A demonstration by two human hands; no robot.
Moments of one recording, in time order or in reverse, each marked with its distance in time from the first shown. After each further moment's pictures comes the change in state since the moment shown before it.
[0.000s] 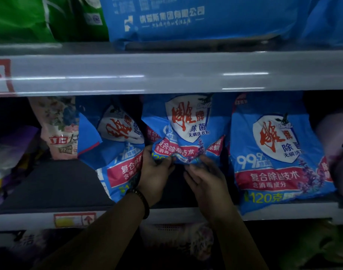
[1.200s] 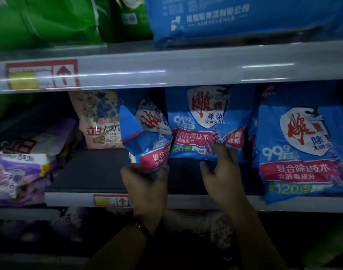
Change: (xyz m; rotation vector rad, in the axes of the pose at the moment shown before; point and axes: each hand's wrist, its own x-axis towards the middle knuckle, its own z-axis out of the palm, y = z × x) left_hand -0.089 0.024 -0.064 0.474 0.681 0.150; right_hand -0.014 0.009 0.020 -1.235 0.064 -0.540
